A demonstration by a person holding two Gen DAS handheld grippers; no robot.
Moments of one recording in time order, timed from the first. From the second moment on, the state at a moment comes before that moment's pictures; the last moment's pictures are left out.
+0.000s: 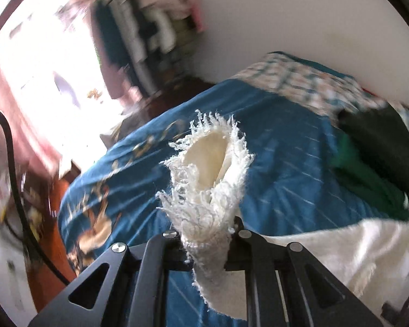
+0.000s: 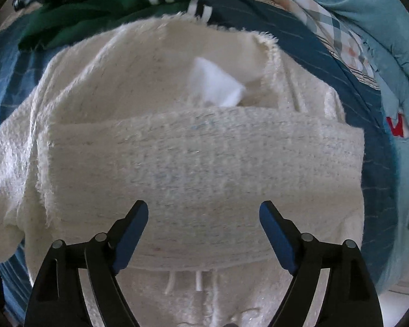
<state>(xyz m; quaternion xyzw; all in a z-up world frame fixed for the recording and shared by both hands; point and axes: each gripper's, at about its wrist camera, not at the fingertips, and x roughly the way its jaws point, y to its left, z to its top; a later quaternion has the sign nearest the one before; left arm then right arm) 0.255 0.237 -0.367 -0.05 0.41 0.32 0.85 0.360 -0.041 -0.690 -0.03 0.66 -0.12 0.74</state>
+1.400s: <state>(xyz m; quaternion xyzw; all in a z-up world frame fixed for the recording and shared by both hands) 0.285 -0.117 -0.424 -0.02 0.59 0.06 0.81 0.303 -0.386 -0.669 0.41 0.62 0.04 0.67</state>
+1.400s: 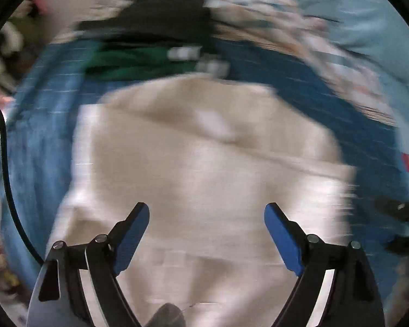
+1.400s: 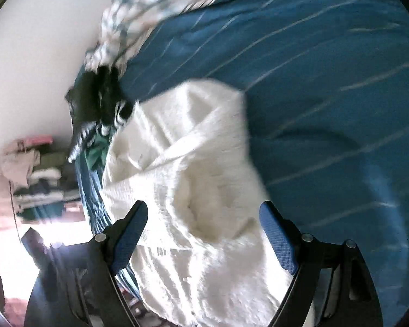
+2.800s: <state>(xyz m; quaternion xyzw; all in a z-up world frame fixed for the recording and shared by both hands) 0.332 0.028 -0.486 0.02 0.56 0.19 0.81 0.363 -0.269 -0.641 0.20 0.60 -0.05 0.77</state>
